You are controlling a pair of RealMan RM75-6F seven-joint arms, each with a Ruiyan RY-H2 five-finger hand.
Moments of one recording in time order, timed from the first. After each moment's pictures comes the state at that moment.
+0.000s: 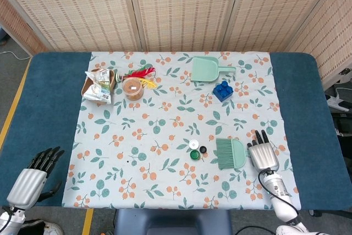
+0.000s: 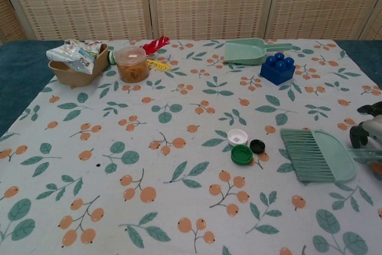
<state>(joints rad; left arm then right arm) -0.11 -1.14 0.09 -1.57 1.68 1.46 -0.01 0.34 -1.55 0.05 -1.43 -1.14 1.14 -0.84</state>
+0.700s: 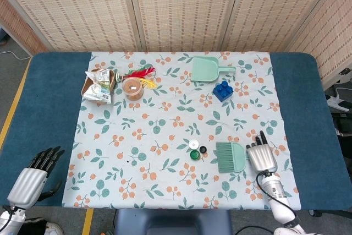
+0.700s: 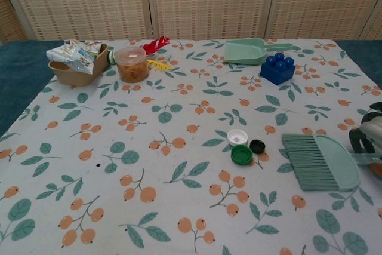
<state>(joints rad) -0.11 -1.14 0.09 -1.57 1.67 1.44 -0.01 0.35 -1.58 0.02 -1.41 -1.16 1.19 -0.84</state>
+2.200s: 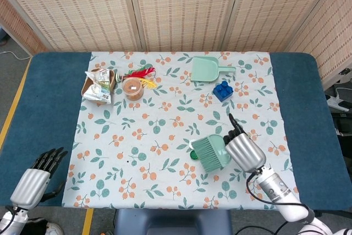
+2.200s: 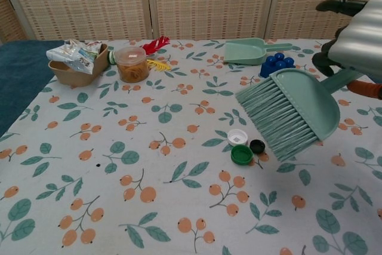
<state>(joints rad) -0.12 -1.14 0.09 -1.58 1.68 1.44 0.00 0.51 -1.19 0.03 -1.94 -1.44 1.15 -1.31</state>
